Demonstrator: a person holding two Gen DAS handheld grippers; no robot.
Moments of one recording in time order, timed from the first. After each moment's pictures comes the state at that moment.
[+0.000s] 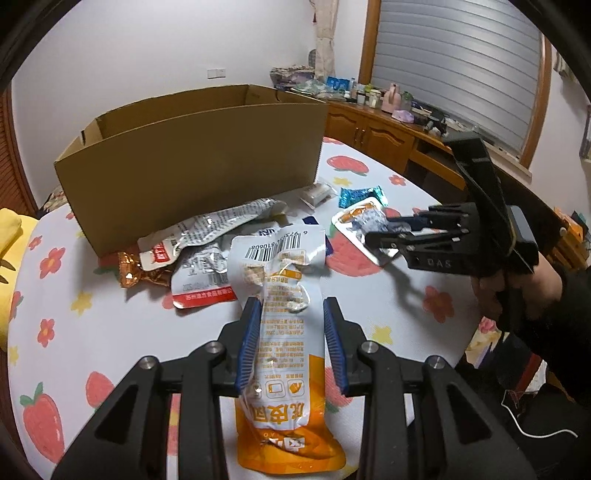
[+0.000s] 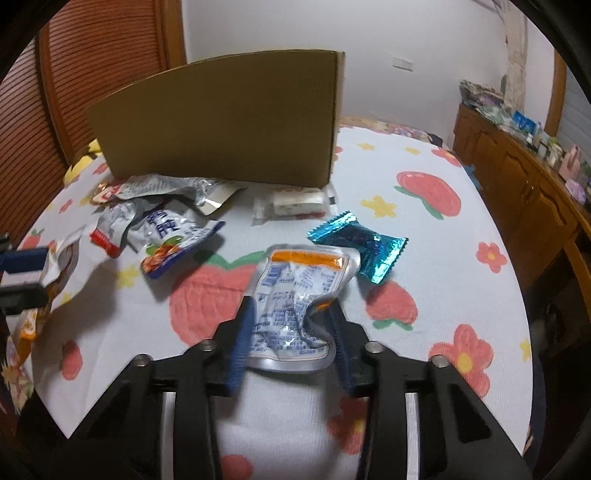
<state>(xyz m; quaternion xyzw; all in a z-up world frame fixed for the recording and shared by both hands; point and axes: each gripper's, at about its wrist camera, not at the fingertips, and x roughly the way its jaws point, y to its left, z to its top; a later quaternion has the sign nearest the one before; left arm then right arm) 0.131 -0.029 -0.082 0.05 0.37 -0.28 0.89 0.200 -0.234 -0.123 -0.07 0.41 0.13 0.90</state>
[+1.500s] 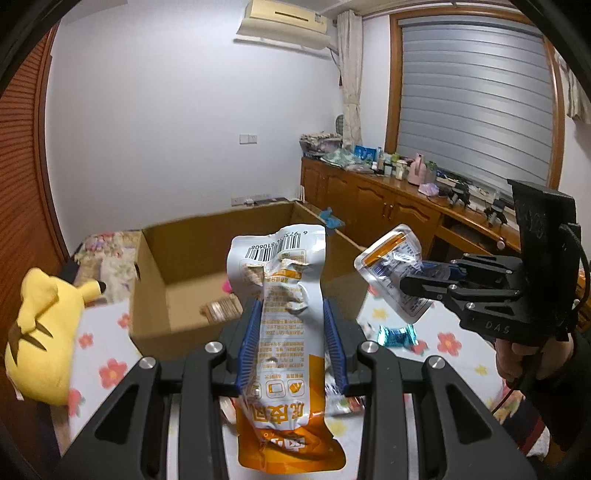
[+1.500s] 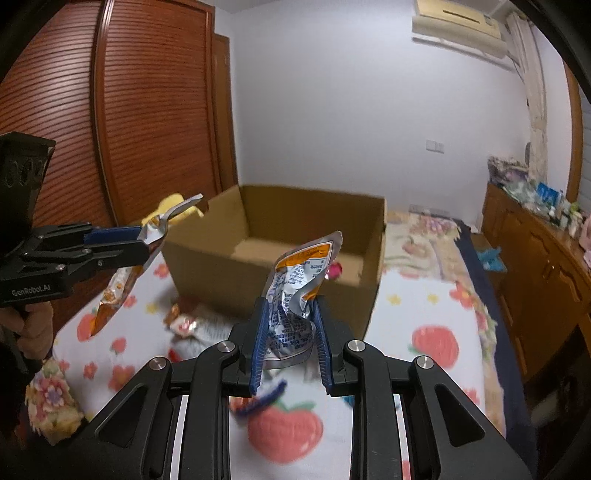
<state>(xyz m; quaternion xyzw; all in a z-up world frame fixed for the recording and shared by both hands) 0.205 -0.005 0.030 0.02 0.25 -0.23 0.94 0.217 -0.209 0.007 -0.06 0.26 0.22 0.94</state>
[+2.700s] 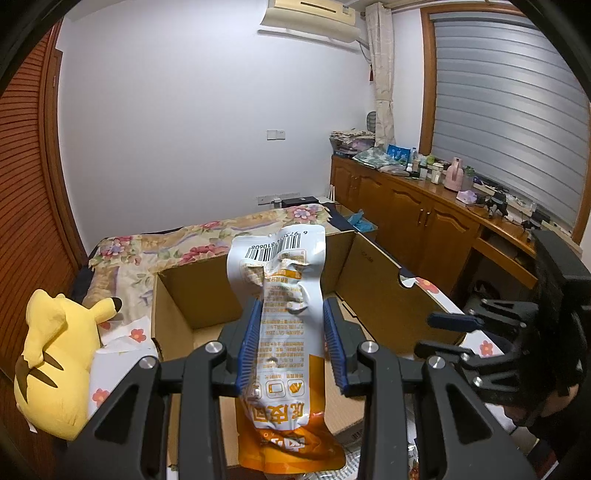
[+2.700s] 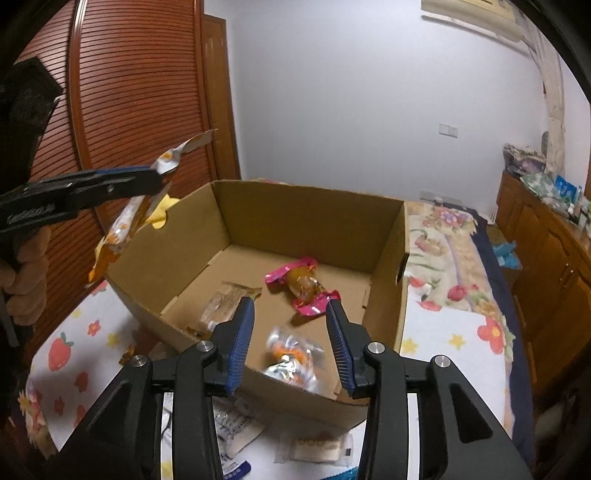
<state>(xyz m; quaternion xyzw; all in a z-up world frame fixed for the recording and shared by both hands) 0.327 -0.005 0.040 0.02 0.27 -0.18 0.95 0.324 -0.194 -0.013 -0.06 0.30 0.23 0.92</state>
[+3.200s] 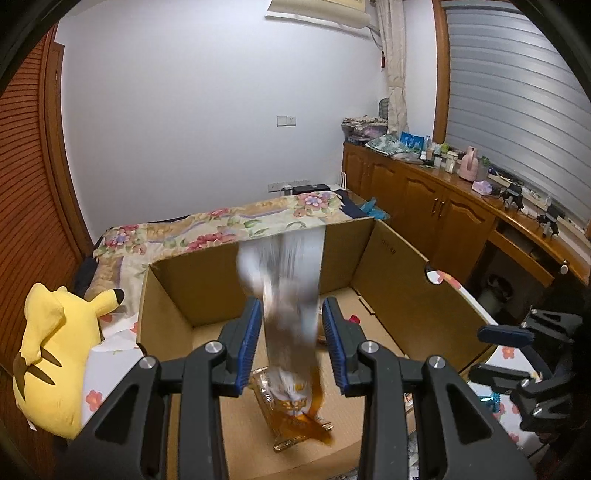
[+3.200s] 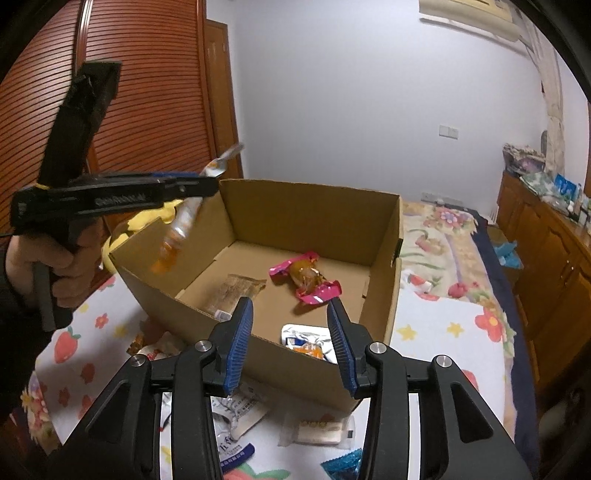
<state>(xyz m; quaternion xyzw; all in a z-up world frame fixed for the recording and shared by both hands) 0.359 -0.017 0.018 0.03 0.29 -0.16 0.94 0.306 -0.202 -0.013 -0.05 0.30 0.24 0.92</state>
